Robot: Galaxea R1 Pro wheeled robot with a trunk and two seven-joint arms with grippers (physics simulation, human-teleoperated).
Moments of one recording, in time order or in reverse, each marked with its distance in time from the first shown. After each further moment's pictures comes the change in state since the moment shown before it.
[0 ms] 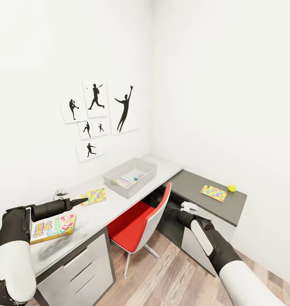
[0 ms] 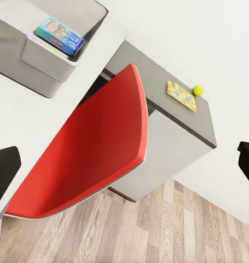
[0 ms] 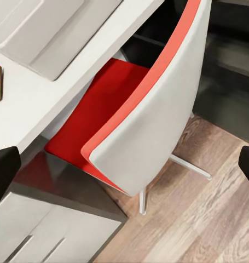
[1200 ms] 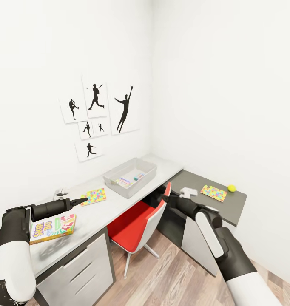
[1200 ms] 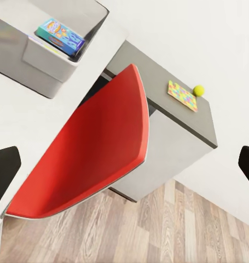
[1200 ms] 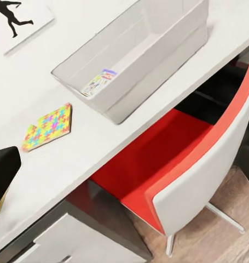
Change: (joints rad) left arm 0.000 0.001 0.000 0.000 0.000 -0.002 0.001; right arm 0.082 -0.012 -0.005 -0.441 -0.014 0.167 -0.003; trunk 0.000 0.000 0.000
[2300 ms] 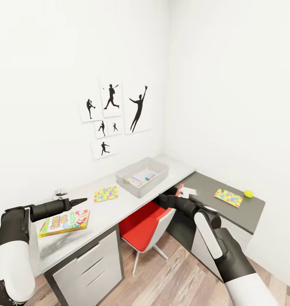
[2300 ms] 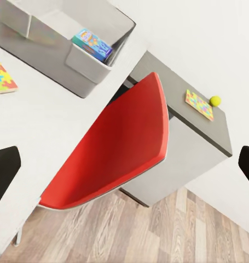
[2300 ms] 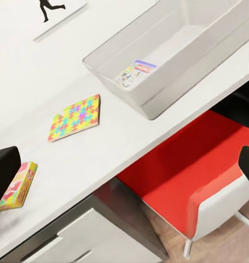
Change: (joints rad) left arm 0.000 0.005 0.000 0.001 0.000 0.001 0.000; right arm 0.007 0.012 0.004 -0.019 0.013 0.003 -0.004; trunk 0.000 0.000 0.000
